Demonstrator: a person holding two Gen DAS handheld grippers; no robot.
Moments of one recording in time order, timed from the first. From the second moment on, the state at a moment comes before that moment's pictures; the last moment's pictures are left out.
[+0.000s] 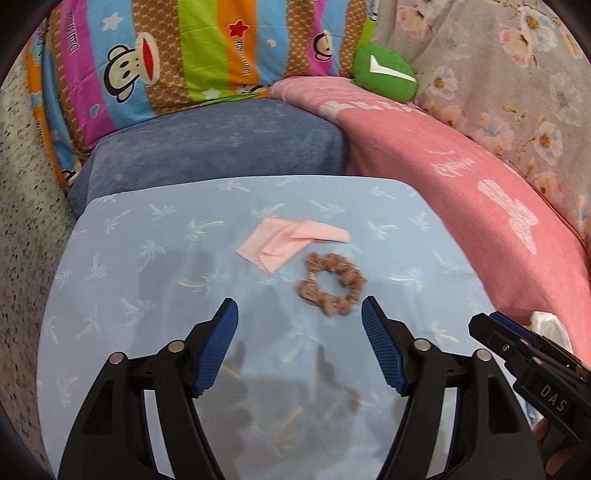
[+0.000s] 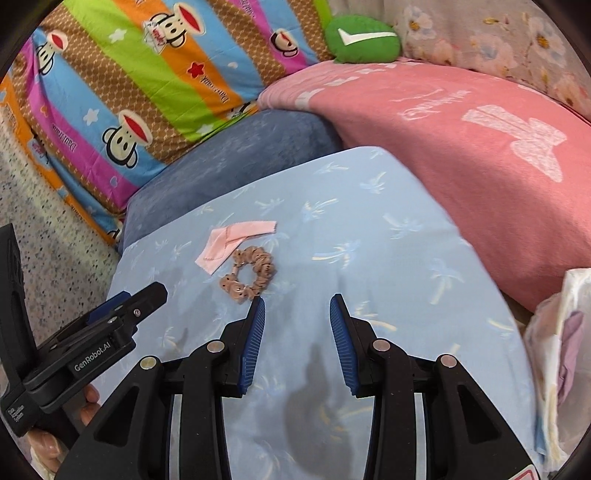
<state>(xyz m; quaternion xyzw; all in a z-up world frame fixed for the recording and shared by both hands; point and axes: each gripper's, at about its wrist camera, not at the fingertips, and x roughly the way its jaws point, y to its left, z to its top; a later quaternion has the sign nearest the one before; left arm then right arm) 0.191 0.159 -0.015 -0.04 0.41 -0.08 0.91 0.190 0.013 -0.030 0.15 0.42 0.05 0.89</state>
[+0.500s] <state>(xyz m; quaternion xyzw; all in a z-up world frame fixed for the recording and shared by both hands) 0.276 0.181 -0.052 -0.03 0.43 -0.06 0.90 0.278 0.063 -0.084 0.14 0.46 0.07 0.87</state>
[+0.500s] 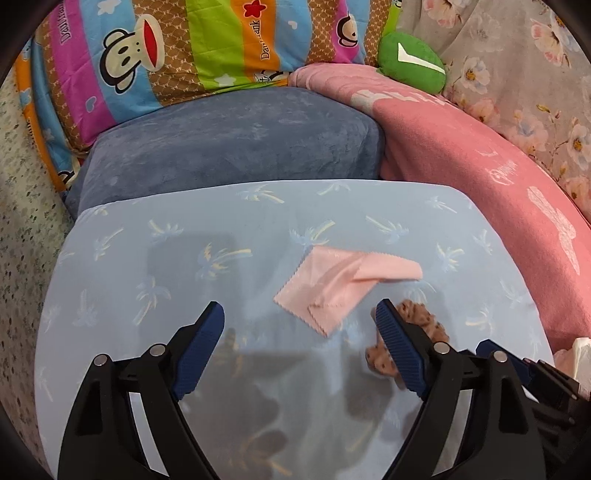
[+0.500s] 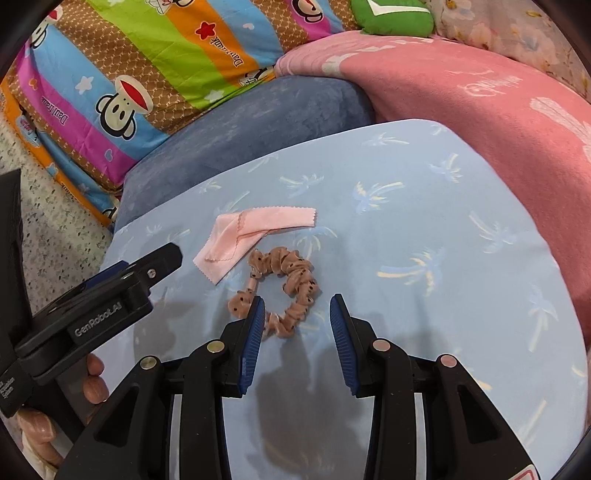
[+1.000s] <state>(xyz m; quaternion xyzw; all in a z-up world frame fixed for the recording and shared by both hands) 0.312 0.159 -0.091 -0.01 0.46 -0.09 0.89 0.306 0.067 -0.115 0.12 0.47 0.06 0.87</state>
